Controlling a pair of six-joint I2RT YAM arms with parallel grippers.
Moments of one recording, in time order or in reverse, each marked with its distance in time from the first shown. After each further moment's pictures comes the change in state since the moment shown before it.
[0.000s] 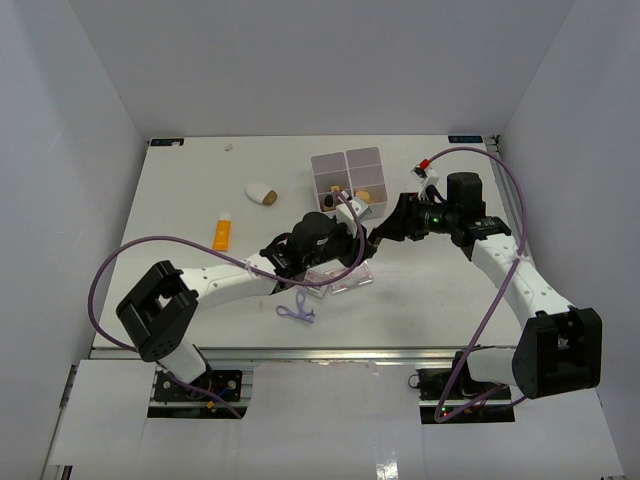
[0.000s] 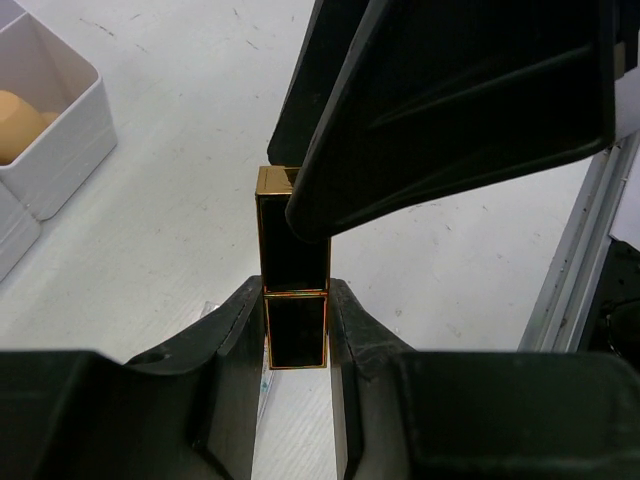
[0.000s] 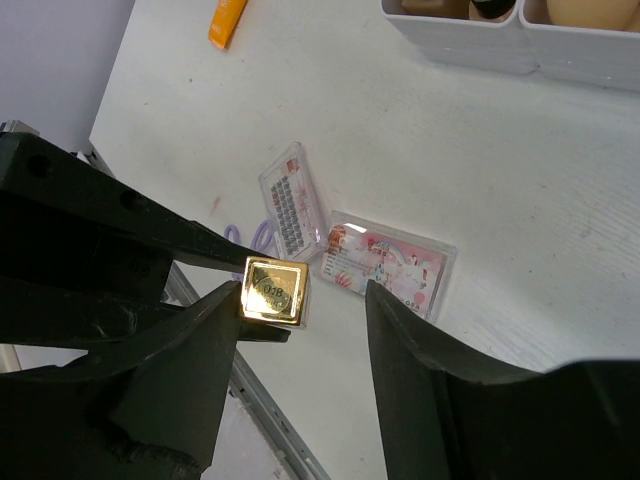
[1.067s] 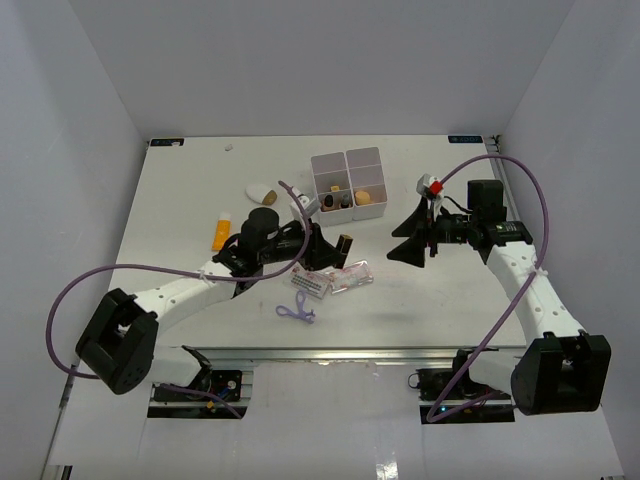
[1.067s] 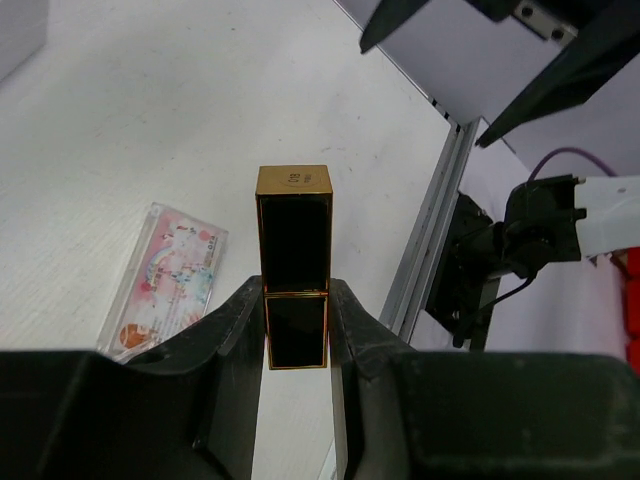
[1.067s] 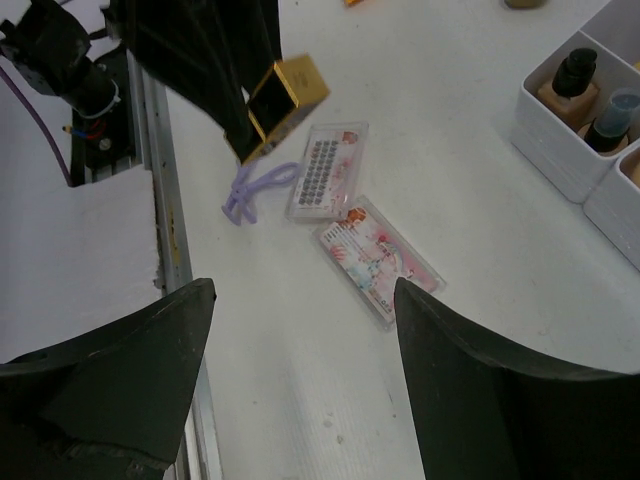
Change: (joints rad) left arm 0.277 -0.269 -0.210 -0.054 0.429 -0.246; right arm -0.129 -0.112 -0.011 -0.272 -0.418 -0.788
